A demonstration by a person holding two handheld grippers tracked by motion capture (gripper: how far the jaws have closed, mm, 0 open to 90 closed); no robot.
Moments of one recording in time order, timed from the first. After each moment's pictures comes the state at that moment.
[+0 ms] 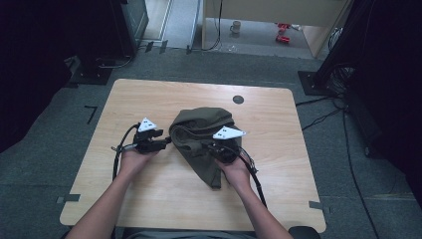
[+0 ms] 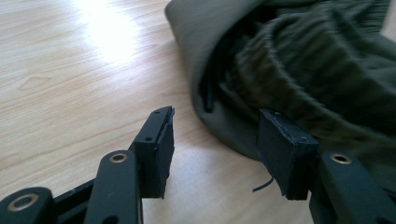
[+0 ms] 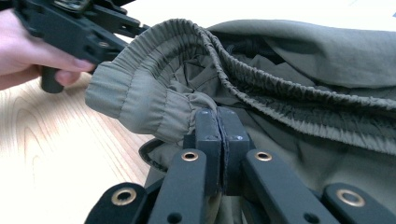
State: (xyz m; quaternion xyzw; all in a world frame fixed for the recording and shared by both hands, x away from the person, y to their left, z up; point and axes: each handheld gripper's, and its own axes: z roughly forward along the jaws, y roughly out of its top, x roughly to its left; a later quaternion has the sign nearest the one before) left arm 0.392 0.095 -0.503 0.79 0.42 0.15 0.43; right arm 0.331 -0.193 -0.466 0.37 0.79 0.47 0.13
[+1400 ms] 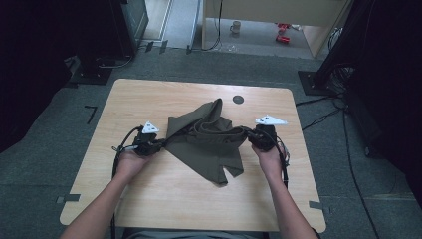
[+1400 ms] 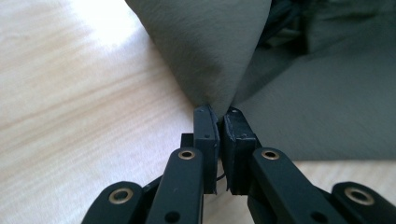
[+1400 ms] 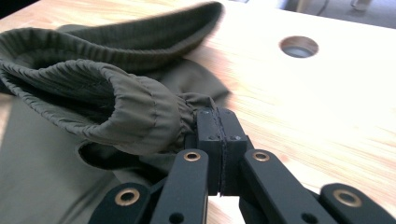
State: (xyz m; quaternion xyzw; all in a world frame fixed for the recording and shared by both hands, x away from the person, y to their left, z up) left arm 0.383 0.099 -0.504 0.83 0.40 0.12 0.36; right arm 0.359 -0.308 -0.459 0.49 0.73 0.43 0.19
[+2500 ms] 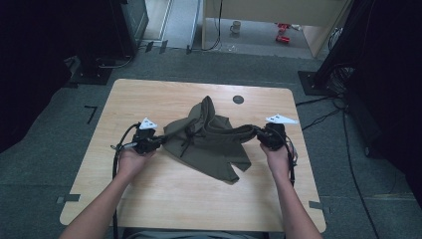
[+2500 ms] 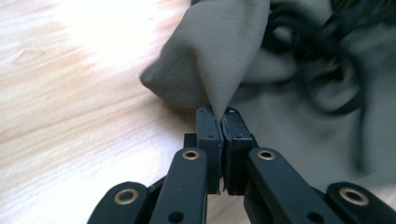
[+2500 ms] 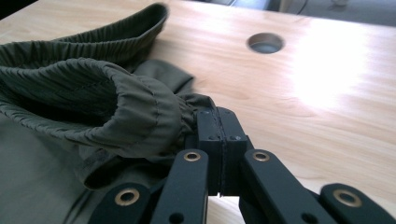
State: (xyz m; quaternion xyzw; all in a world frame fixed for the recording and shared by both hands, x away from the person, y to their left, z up) left arm 0.382 0.103 -0.490 0.81 0.42 0.11 0.39; right arm 0.360 -0.337 -0.455 0.52 0.72 0.43 0.20
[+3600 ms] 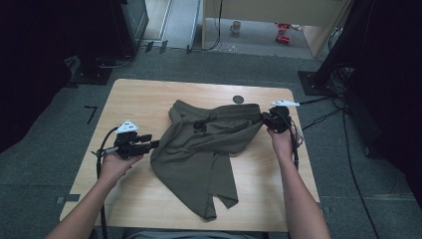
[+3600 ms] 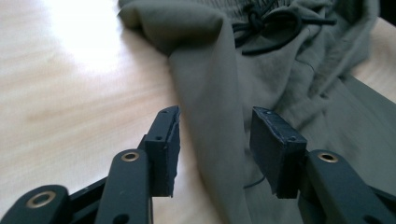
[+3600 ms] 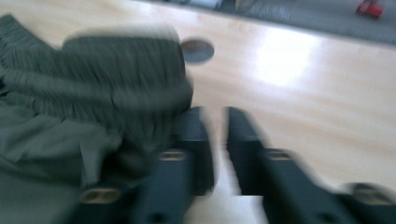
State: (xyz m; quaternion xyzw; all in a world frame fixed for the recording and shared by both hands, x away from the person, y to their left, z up) left arm 0.368 0.135 -0.472 0.79 0.41 0.10 0.44; right arm 0.422 -0.361 -0.457 0.55 0.71 0.37 0.24
